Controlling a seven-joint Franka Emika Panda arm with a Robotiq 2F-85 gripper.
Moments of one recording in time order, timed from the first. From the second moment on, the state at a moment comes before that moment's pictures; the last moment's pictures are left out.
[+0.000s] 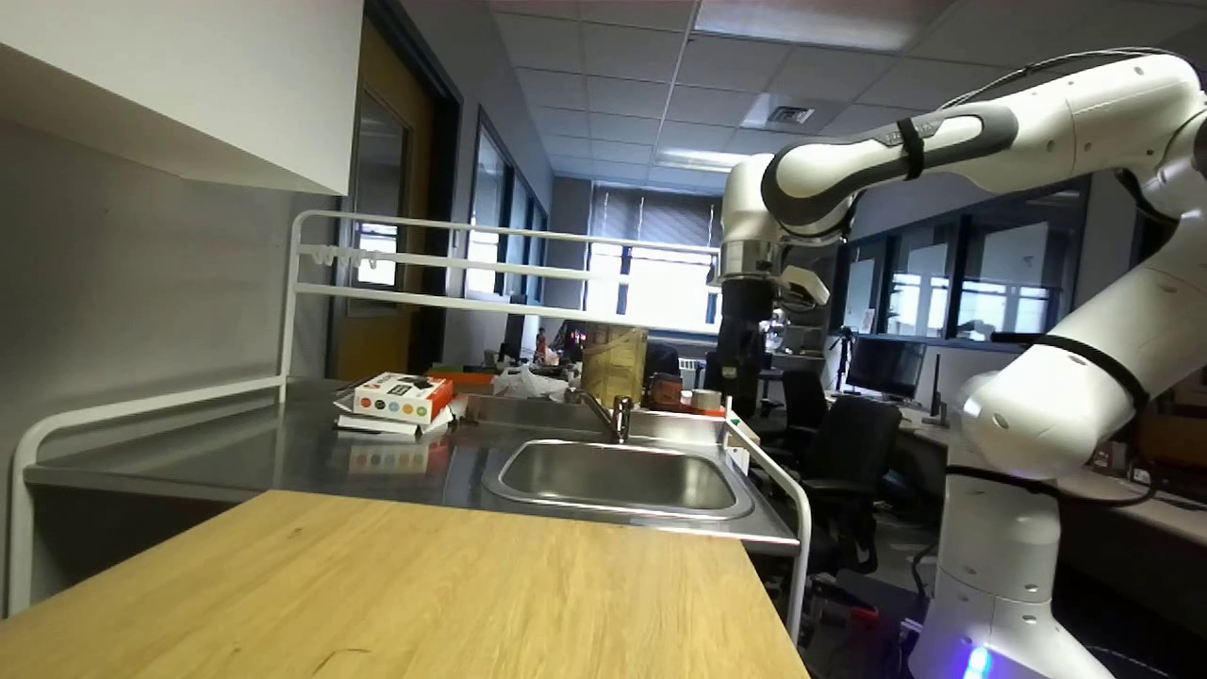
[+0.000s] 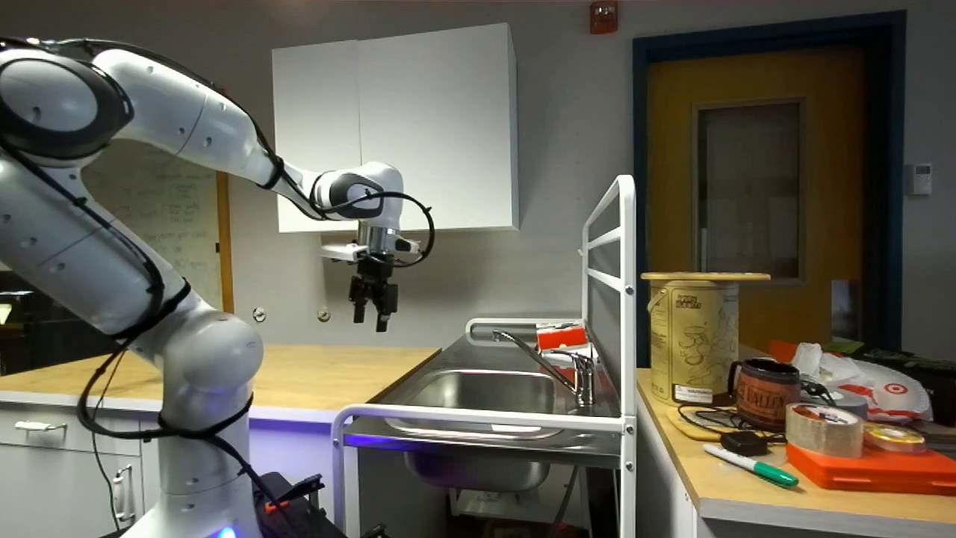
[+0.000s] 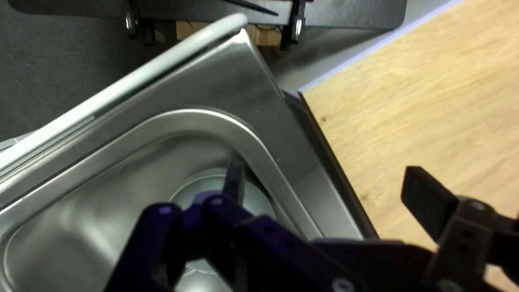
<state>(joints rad) 0.05 -0.72 0.03 -2.60 0.13 1.82 0.02</state>
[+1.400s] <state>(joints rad) -0.04 -0.05 0.05 -2.03 0.16 2.43 0.77</state>
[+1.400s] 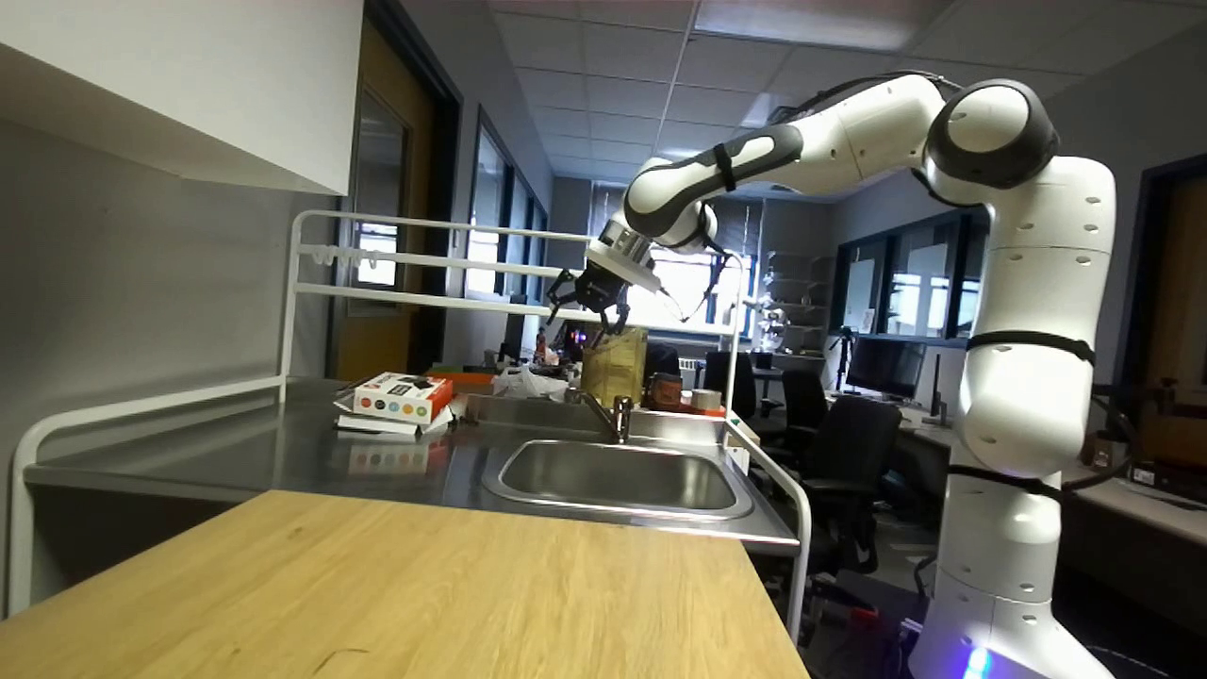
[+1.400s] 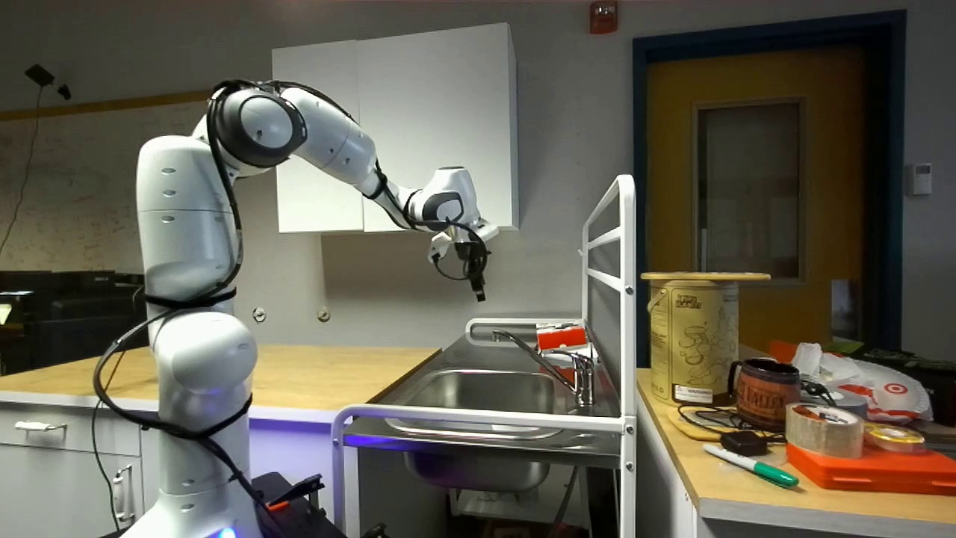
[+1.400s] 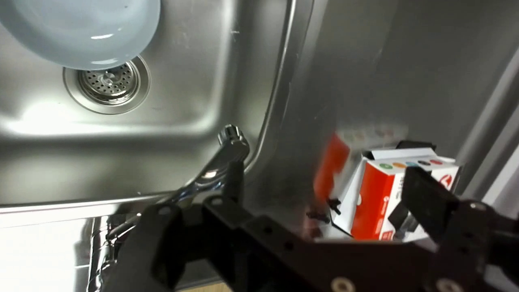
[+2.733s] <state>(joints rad) -0.04 0.24 -0.07 -1.83 0.11 2.28 1.16</state>
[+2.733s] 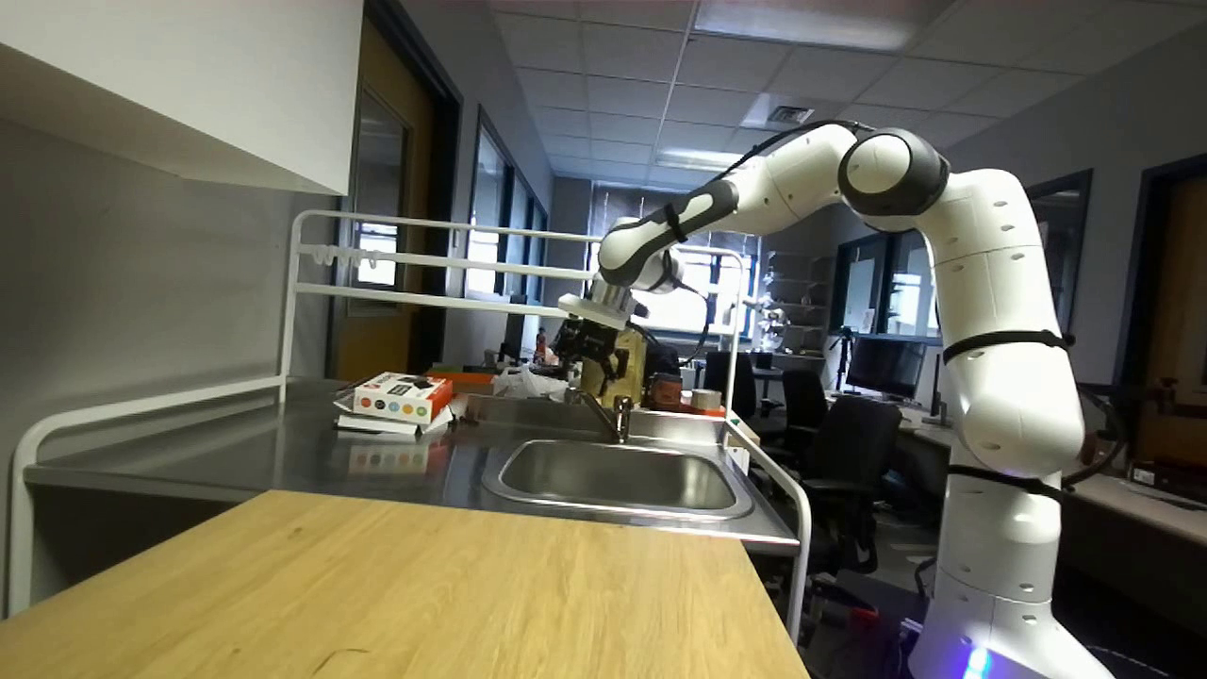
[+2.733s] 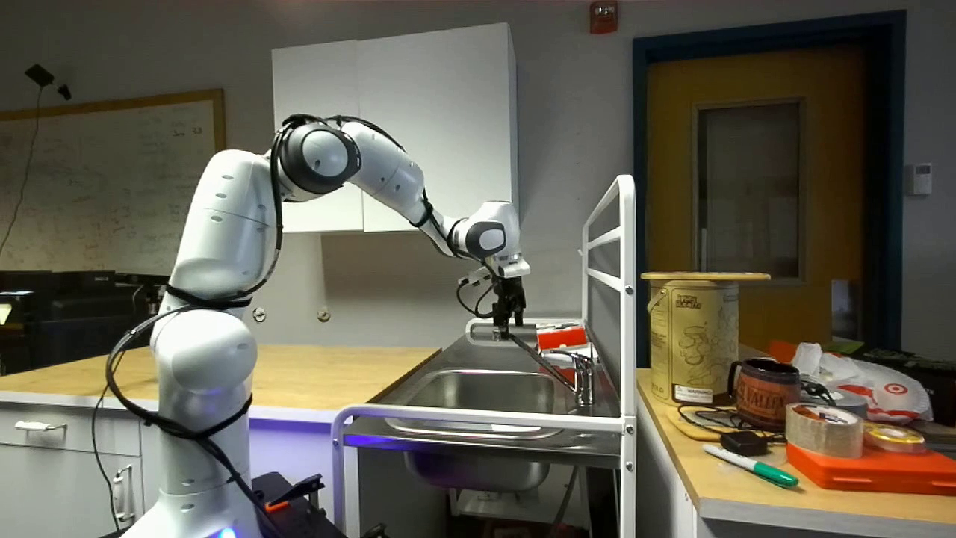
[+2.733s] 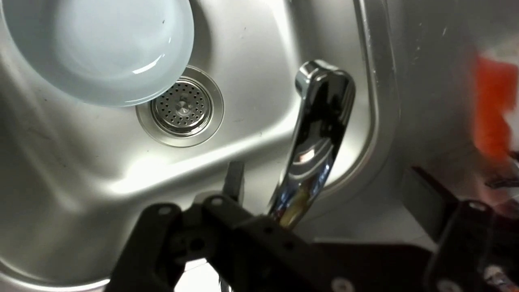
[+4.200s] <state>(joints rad) -0.05 0.36 -0.11 -1.78 0.12 2.20 1.17</state>
